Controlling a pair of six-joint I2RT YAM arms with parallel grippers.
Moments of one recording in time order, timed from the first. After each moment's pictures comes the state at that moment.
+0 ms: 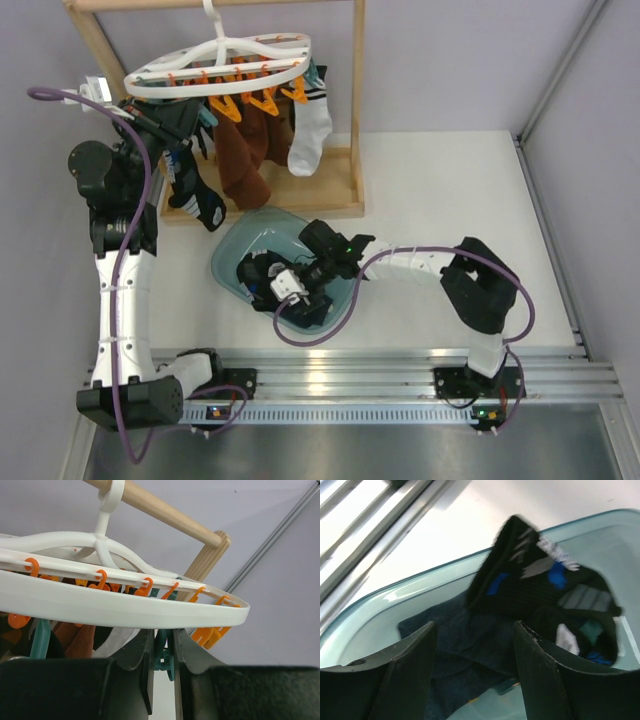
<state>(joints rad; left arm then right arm) 0.12 1.12 1.39 0.13 0.49 -0.77 1.00 1.86 1.27 -0.33 -0.77 -1.10</state>
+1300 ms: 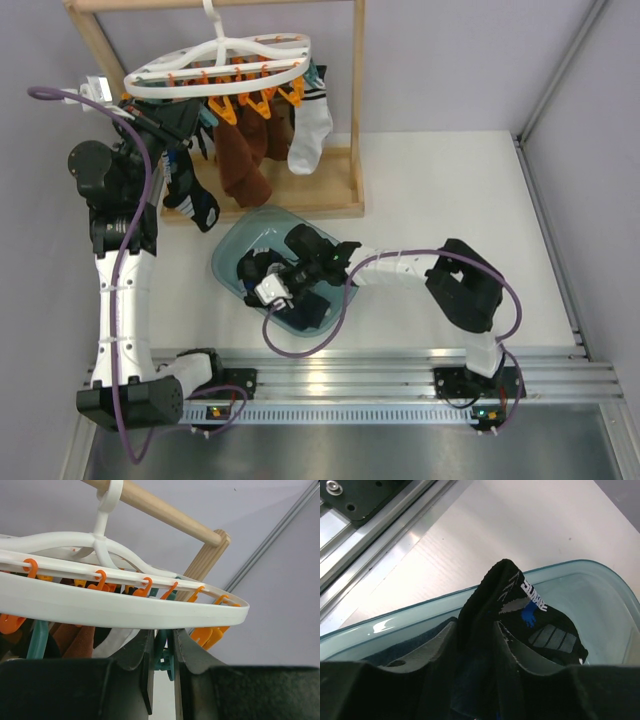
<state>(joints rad) 0.12 1.12 1.39 0.13 0.49 -0.76 1.05 1.93 1.32 -0.13 -0.75 -1.05</state>
